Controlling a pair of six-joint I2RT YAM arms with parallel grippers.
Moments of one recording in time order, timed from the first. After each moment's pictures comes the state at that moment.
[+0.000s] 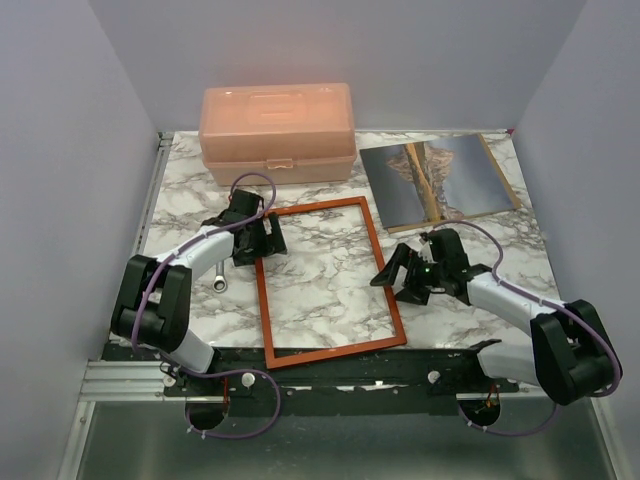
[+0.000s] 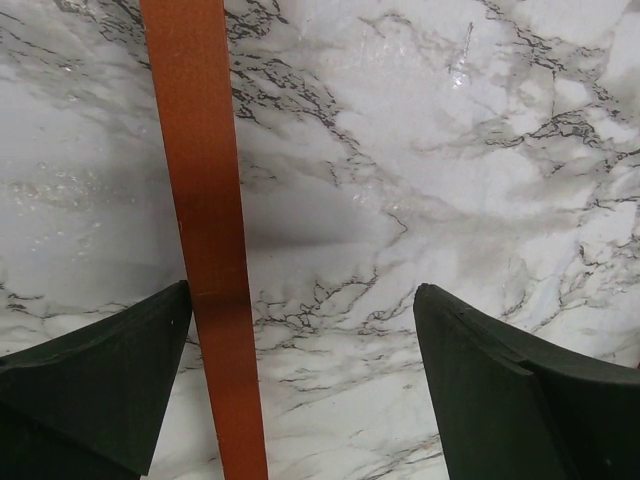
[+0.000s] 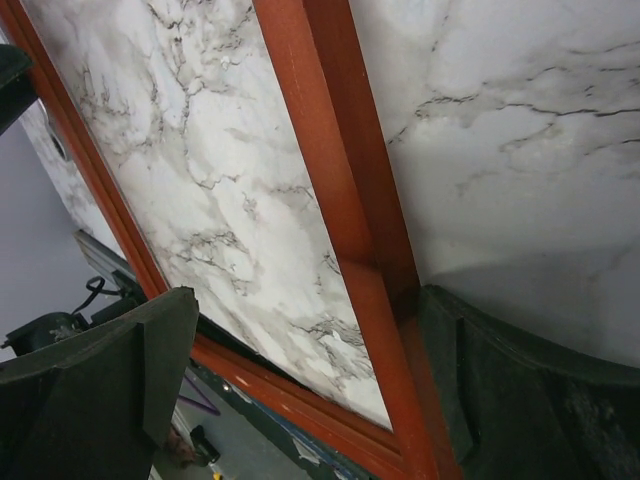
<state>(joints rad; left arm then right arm) -0.29 1.54 0.87 -0.37 0.11 -0.58 0.35 1.24 0.46 -0.12 -0.47 0.81</state>
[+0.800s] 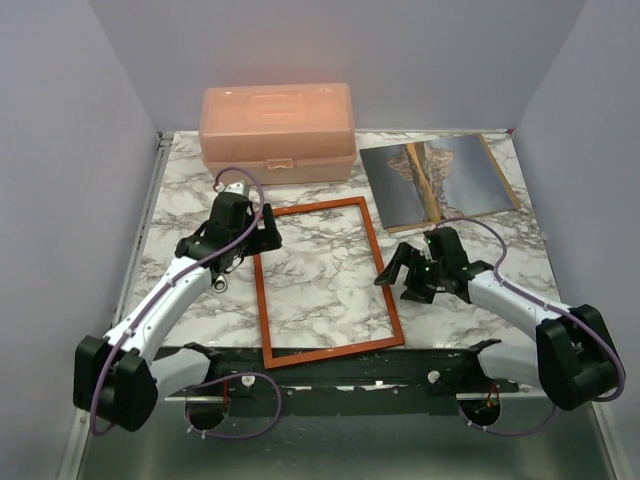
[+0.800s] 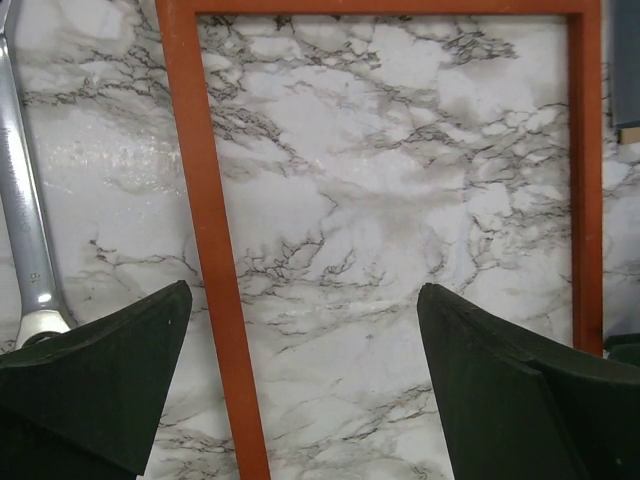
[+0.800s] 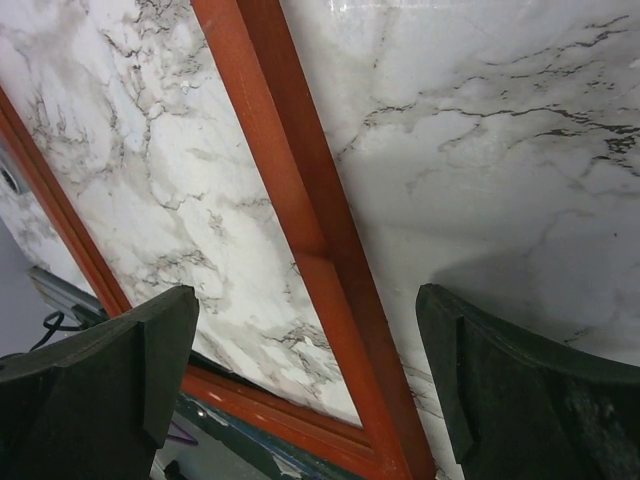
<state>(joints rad) -0.37 1.17 0.86 -0.47 -0.06 -0.52 0.38 1.22 0.50 -0.23 -0.34 0.79</state>
